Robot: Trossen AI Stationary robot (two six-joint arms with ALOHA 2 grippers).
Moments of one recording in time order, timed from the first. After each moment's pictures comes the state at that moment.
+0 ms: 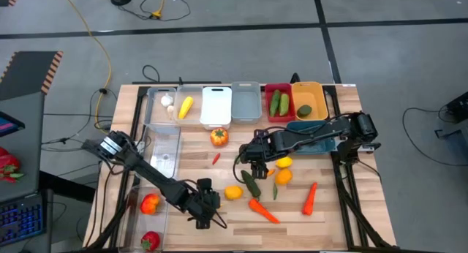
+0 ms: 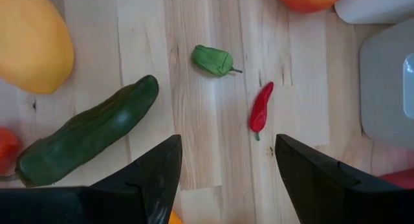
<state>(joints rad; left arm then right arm) -0.58 1.88 1.06 -0.29 -0.26 -0.55 0.16 1.79 1.43 -0.89 0.24 0.17</state>
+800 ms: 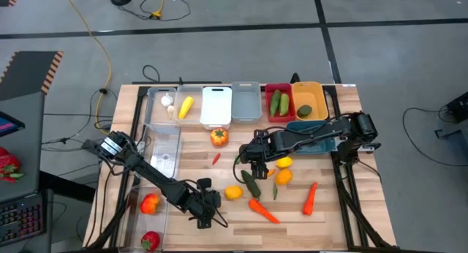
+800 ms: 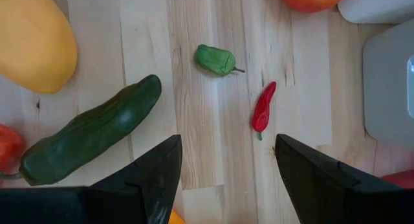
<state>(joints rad) -0.58 1.90 1.06 -0.29 -0.25 -0.59 0.16 1.79 1.43 -0.89 0.23 0.17</state>
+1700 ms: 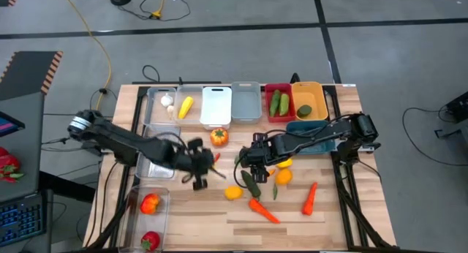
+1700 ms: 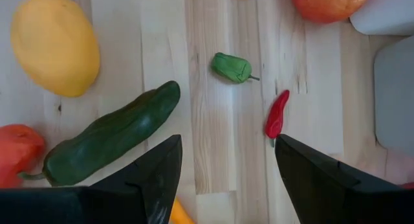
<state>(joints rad) -0.28 1.44 1.06 -0.62 -0.29 -0.38 0.19 1.79 1.43 -0.87 0.23 0.18</state>
